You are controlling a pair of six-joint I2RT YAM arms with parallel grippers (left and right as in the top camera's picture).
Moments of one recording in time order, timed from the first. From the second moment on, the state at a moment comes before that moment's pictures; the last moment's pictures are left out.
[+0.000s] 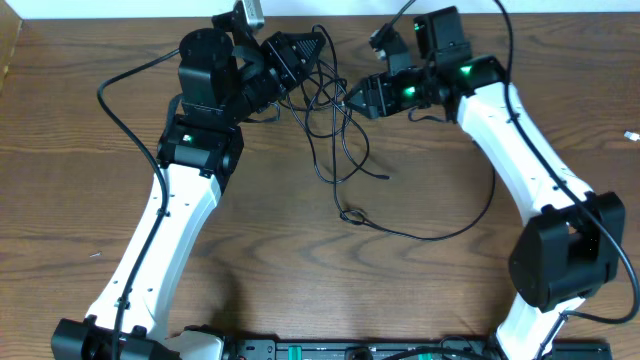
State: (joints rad) left arm -0.23 1.46 1.27 0.01 0.55 -1.00; right arm 0.33 1.92 1.68 -0.69 -0.62 0.11
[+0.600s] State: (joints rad) left arm -0.22 1.46 1.27 0.02 0.55 -1.08; right arm 0.39 2.04 1.68 -0.67 -0.20 0.40
